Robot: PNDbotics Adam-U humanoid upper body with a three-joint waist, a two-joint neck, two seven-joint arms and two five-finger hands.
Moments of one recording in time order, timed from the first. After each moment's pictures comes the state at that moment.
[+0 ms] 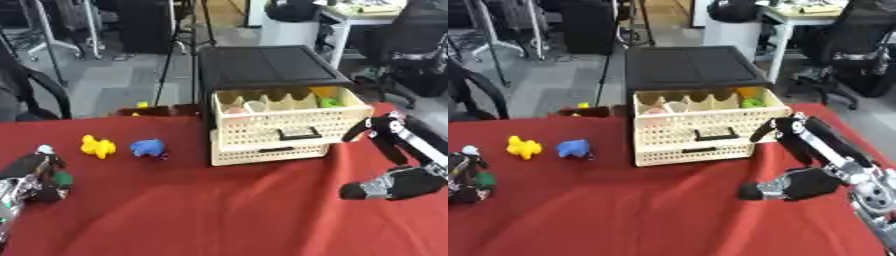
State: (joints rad) left arm -0.83 0.44 0.00 -0.64 -1.04 0.02 -0.15; right arm -0.30 -0.70 0.15 -1.88 0.30 0.03 0.19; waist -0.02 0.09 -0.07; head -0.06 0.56
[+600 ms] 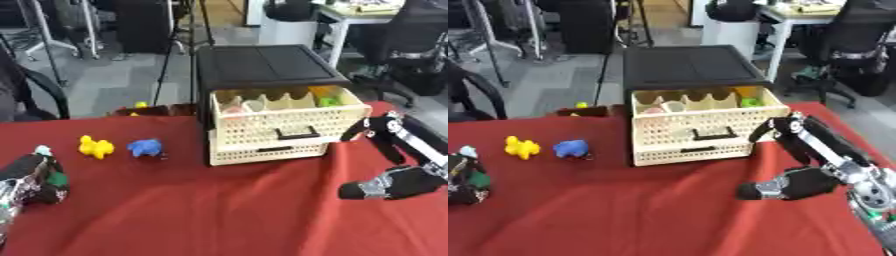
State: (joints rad) left arm -0.82 0.44 0.00 -0.64 -1.04 0.03 -0.13; right arm -0.30 -0.70 0.15 -1.87 0.31 0.03 0.19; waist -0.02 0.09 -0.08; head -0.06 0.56
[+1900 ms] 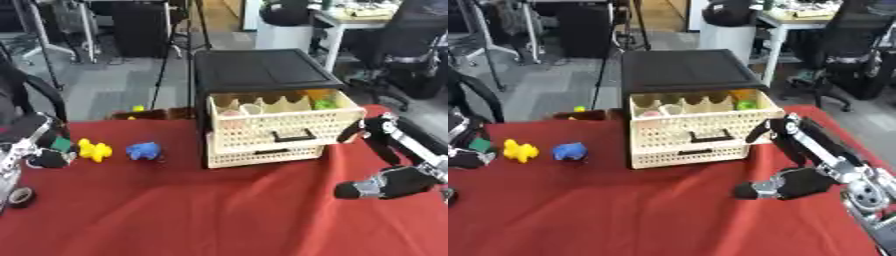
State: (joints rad) left arm -0.88 0.47 -0.08 -0.92 -0.83 -0.04 -0.23; right arm -0.30 -0.69 0.15 -1.86 0.31 0.03 0.19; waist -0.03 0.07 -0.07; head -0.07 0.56
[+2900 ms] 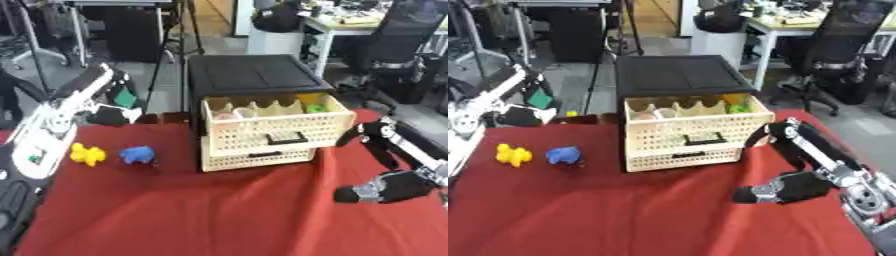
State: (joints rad) left arm -0.96 0.33 -0.16 -1.11 -0.58 -0.03 -0.29; right arm -0.30 -0.67 0.16 -1.85 0.31 0.02 0.20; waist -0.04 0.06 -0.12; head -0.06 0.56
